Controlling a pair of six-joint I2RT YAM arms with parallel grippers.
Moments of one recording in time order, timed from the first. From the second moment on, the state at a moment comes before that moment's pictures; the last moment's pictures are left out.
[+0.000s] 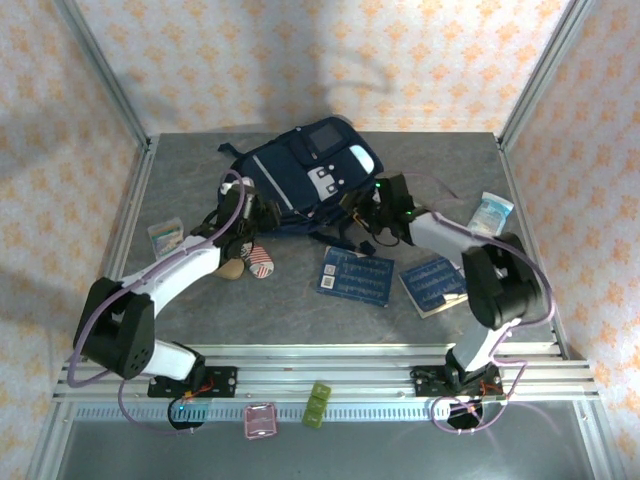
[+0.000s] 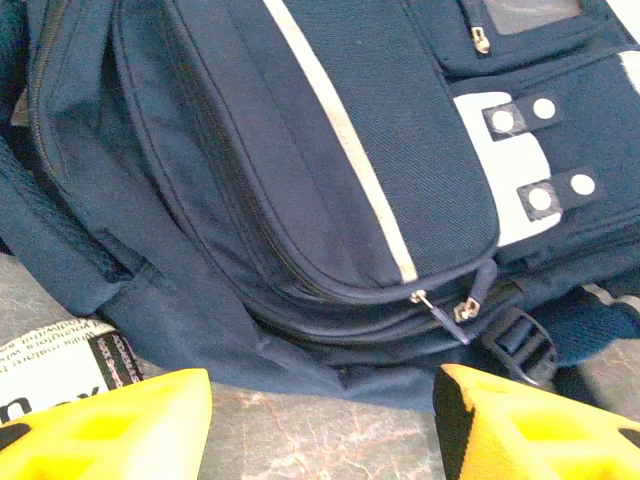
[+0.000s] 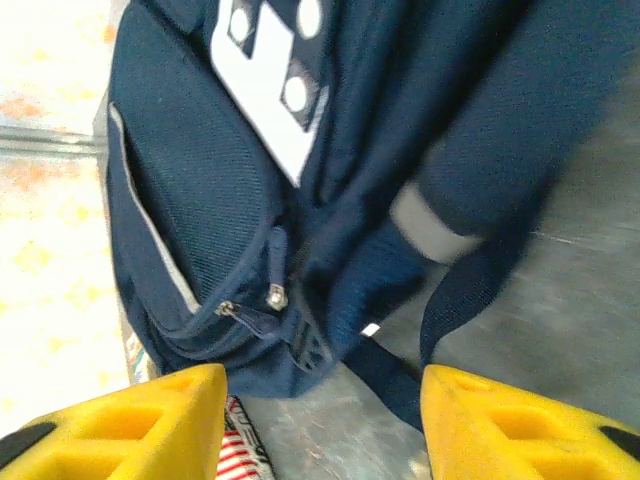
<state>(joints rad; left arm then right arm) -0.36 1.41 0.88 -0.17 -0.16 -0.63 0.41 1.67 1.04 -0.08 -0.28 1.00</state>
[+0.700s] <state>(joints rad) -0.54 1.54 0.84 -0.03 -0.10 -0.79 0.27 2.04 1.34 -0.12 -0.34 0.97</state>
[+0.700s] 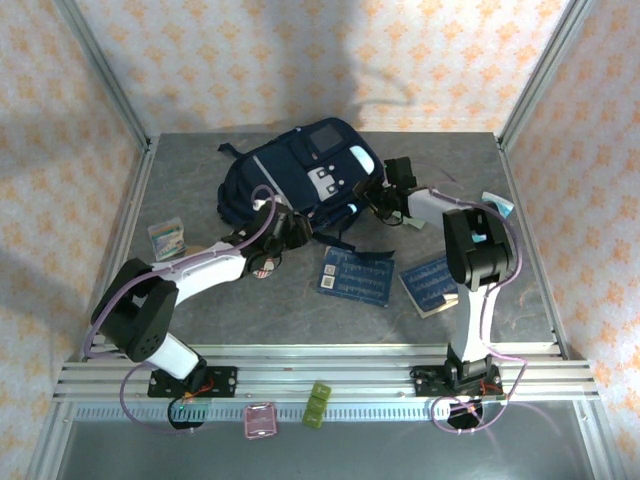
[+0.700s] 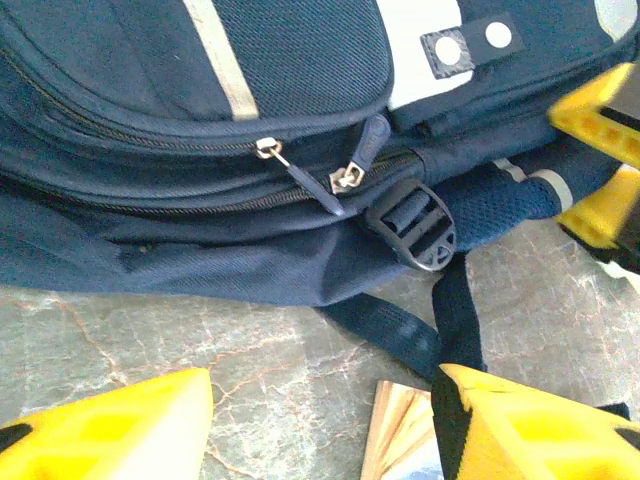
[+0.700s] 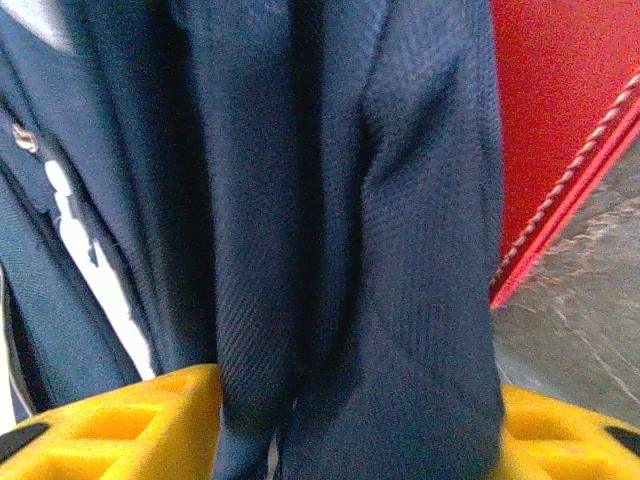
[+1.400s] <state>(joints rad) -0.49 1.79 0.95 0.01 -0.14 -0.78 0.28 1.77 1.28 -0.04 -0.42 1.19</state>
